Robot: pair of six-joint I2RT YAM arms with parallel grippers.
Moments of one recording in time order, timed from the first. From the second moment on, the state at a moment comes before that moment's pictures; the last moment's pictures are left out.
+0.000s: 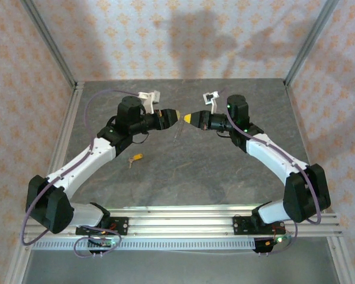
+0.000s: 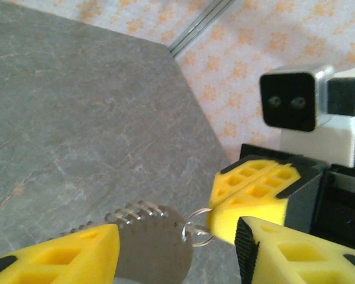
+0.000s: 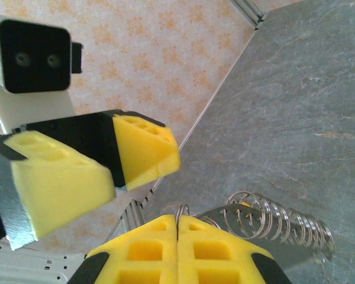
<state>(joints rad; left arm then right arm) -0.45 1.33 1.06 -0.06 0.43 -0.65 0.40 1.41 0.99 0.14 -0.85 0.66</state>
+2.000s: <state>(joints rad) -0.50 1.40 0.95 0.24 0.55 -0.72 0.40 1.38 0.93 0.23 -0.82 0.74</state>
